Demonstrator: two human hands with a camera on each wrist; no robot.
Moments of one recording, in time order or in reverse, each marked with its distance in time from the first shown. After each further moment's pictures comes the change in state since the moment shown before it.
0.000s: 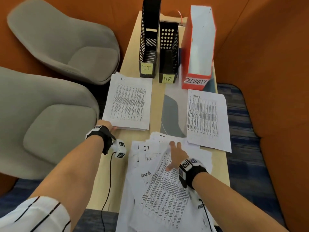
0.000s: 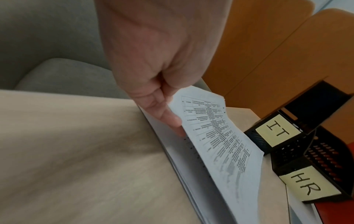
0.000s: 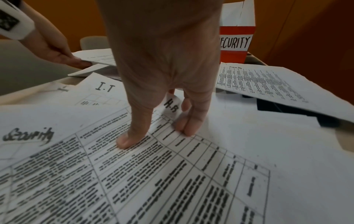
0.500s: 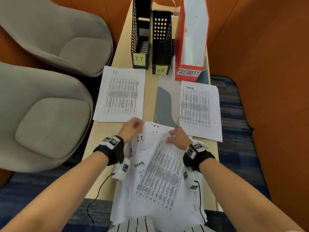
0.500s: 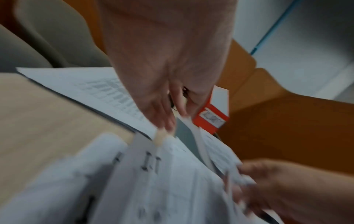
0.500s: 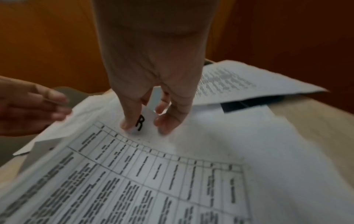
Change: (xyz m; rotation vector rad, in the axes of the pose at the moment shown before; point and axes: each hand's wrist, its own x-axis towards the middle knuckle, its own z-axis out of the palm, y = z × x) left_hand -0.105 0.008 0.080 -0.003 -0.240 0.538; right_hand -0.016 0.020 -0.048 0.439 0.141 -0.147
